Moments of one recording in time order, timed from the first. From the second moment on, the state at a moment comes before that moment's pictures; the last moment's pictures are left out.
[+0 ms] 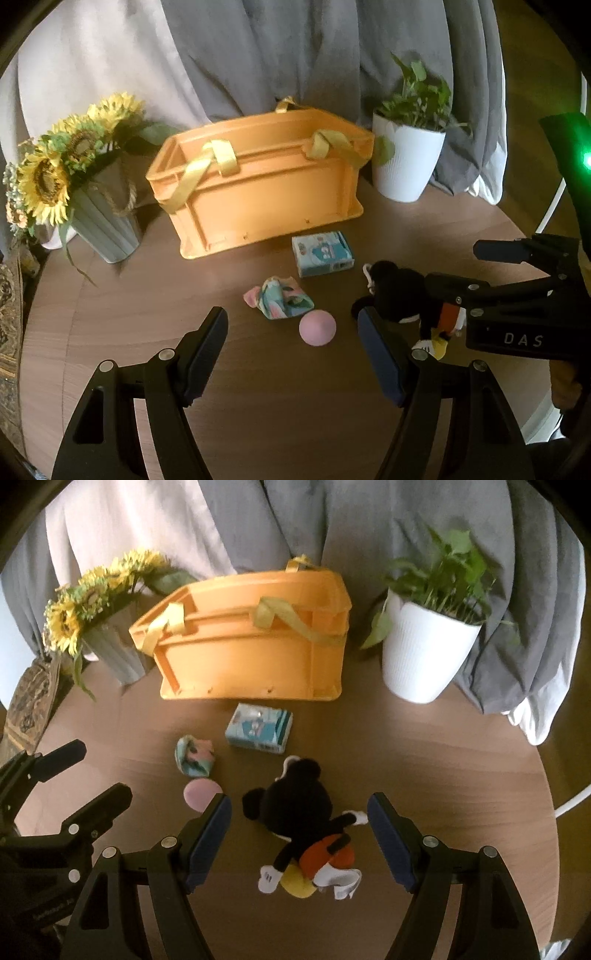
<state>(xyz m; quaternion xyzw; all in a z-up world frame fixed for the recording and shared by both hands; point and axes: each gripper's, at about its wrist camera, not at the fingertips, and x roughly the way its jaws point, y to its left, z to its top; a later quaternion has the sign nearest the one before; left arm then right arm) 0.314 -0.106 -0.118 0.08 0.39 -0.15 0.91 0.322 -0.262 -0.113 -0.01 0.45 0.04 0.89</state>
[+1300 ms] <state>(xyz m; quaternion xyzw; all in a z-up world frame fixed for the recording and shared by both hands) 0.379 -0.132 -0.201 0.06 0.49 -0.18 0.85 0.376 -0.274 -0.186 0.00 0.56 0.09 0.83</state>
